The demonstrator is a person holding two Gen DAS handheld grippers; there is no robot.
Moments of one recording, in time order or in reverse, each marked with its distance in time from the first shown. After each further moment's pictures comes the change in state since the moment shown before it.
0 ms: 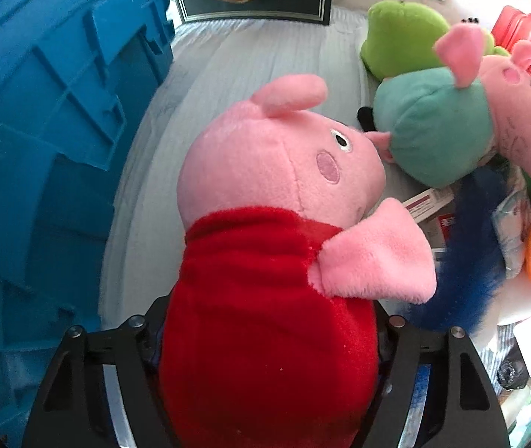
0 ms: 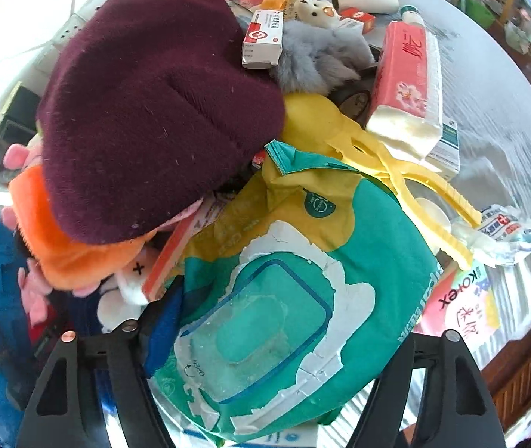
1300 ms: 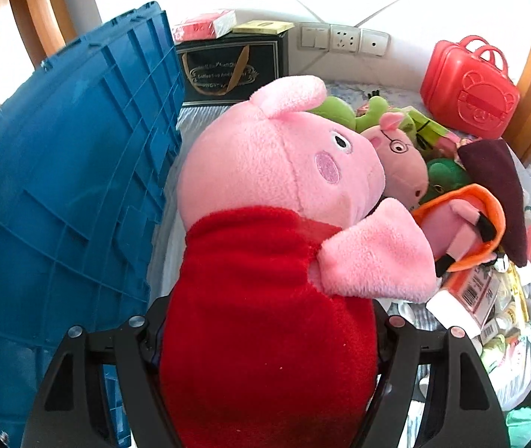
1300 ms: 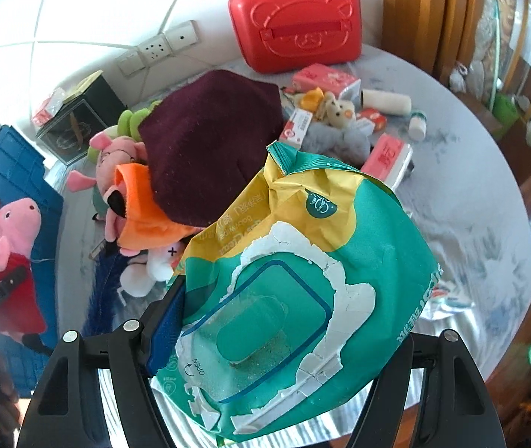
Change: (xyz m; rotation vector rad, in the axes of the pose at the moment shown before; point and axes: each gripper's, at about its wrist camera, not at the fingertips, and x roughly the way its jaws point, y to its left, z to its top) left arm -0.150 -0.033 -0.018 0.062 -0.190 -0.027; right arm -0.110 -0.006 -0.022 -0.299 -0.215 0.002
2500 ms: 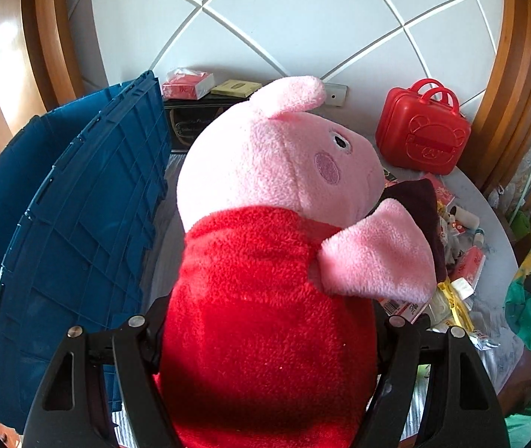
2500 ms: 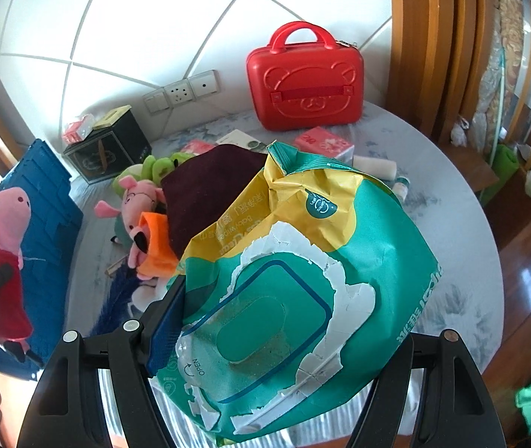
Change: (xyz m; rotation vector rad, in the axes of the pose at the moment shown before) left arm -0.119 -0.032 -0.008 -0.021 -0.154 -0.083; right arm -0.080 -0.020 0.021 -0.005 -0.183 -0.048
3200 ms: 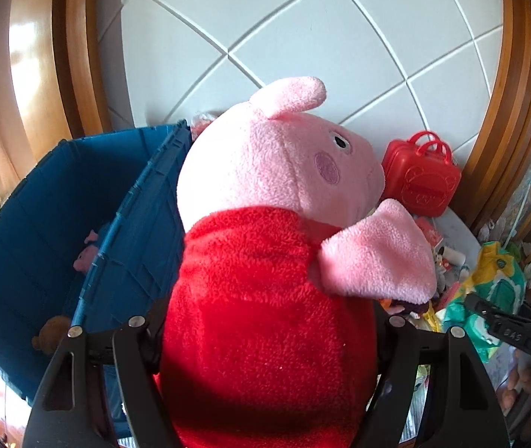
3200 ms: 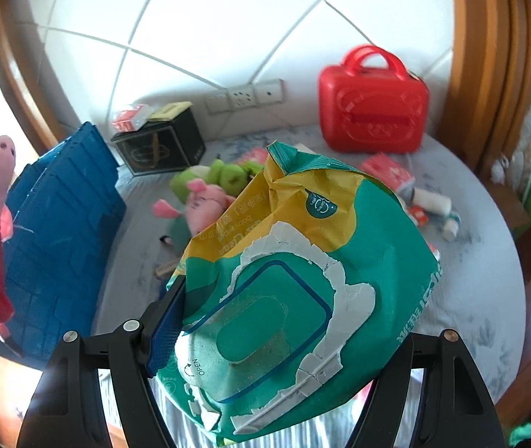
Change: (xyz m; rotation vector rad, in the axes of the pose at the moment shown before) left arm -0.086 0.057 0.029 -0.053 -0.137 -0.023; right arm -0.005 0.096 0.014 -0.126 -0.042 0.097
